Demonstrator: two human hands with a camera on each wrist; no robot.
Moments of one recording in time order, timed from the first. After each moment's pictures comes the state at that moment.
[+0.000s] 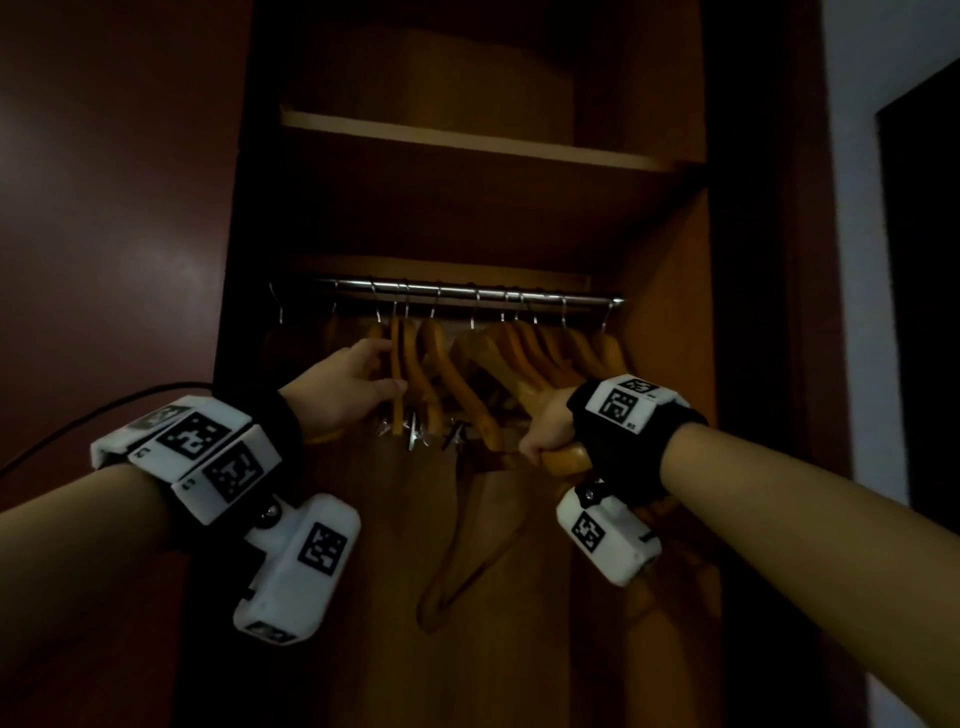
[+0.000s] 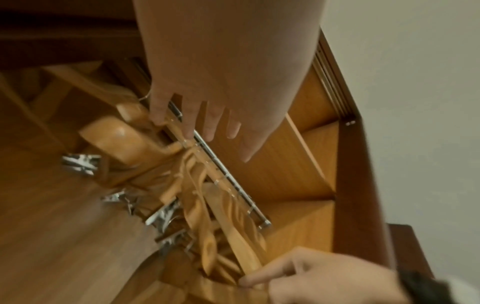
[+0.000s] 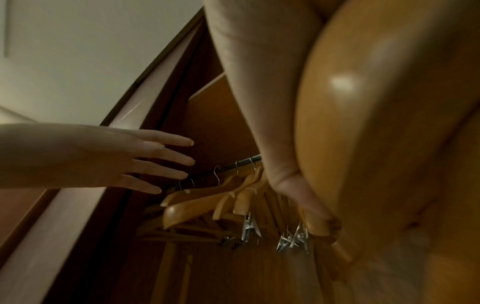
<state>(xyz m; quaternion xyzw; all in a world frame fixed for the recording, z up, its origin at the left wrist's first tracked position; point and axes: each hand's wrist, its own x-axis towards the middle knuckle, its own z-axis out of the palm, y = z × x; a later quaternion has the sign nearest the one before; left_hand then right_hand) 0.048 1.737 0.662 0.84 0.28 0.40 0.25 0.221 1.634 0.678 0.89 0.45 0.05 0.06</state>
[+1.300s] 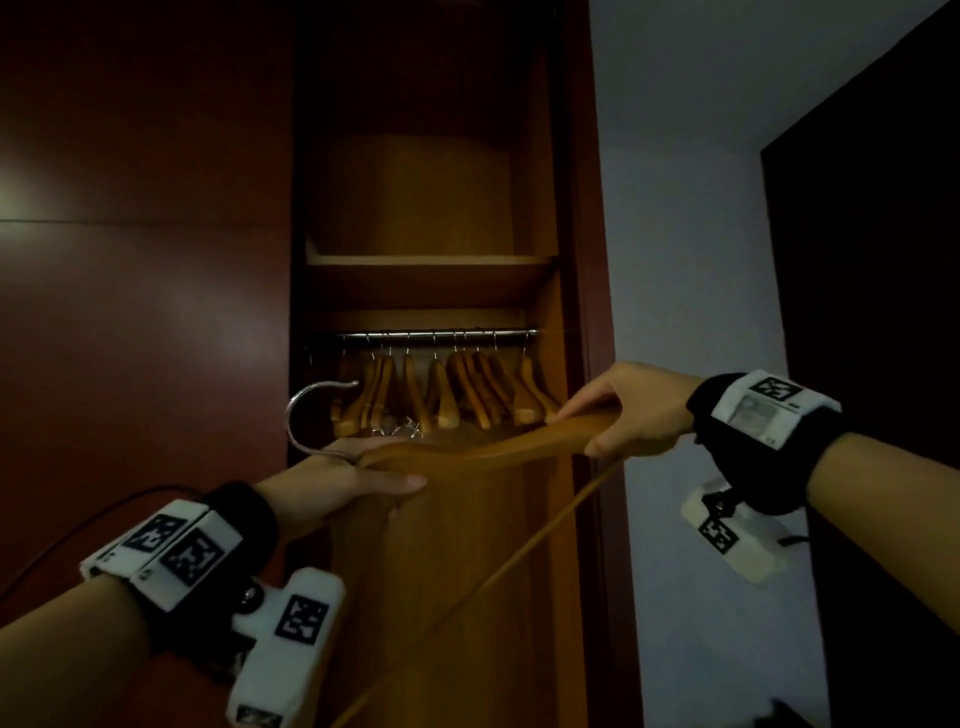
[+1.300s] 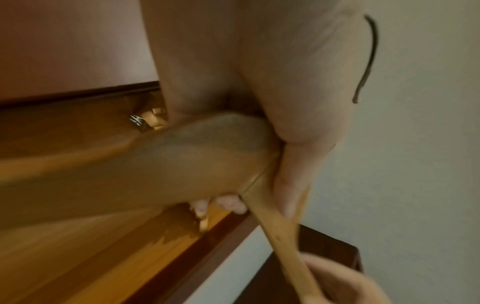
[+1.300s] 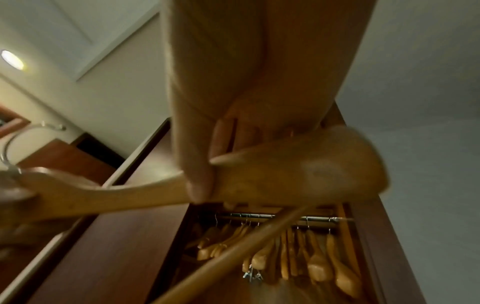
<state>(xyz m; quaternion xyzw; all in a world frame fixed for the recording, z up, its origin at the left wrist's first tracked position) -0.108 1.422 0.609 0.85 0.08 0.22 0.47 0.129 1.232 0.669 0.77 0.62 0.10 -0.15</state>
